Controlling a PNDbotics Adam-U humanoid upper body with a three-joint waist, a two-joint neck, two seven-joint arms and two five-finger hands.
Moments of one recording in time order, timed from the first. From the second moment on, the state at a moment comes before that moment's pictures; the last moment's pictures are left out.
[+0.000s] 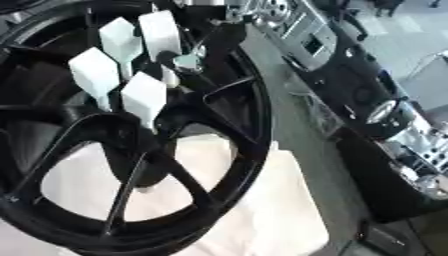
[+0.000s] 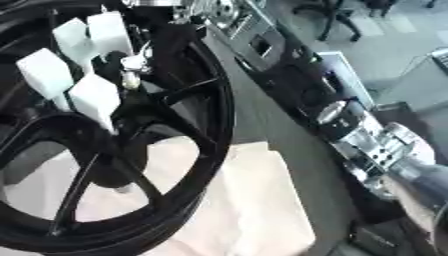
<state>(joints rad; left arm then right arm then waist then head) -0.07 0.35 0.10 -1.37 0.10 -0.11 0.01 -0.74 -0.66 0.25 -1.69 0.12 -0.01 0.67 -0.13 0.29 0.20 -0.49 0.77</state>
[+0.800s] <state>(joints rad) -0.05 0.35 0.10 -1.40 0.12 -0.11 -0.01 -0.59 -0.98 -0.06 -1.81 -0.40 0.07 0.35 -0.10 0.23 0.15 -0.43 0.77</state>
